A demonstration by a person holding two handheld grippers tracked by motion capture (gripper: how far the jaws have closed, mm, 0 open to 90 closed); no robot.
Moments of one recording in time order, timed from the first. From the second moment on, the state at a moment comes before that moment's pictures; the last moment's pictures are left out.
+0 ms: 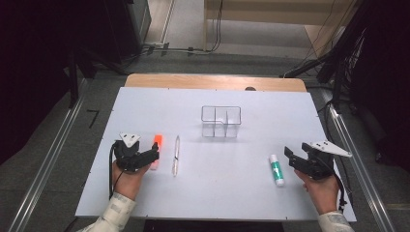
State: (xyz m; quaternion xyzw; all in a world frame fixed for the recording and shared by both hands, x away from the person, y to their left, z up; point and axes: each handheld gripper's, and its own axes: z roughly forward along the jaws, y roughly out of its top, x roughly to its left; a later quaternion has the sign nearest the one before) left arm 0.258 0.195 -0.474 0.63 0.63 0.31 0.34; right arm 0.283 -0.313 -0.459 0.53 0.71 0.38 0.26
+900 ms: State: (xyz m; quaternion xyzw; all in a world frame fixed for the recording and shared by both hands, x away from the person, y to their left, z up) left arm 0.264 0.186 -0.482 0.64 0.63 0.29 0.33; right arm 0.280 -0.326 -0.463 0.55 0.71 0.37 0.26
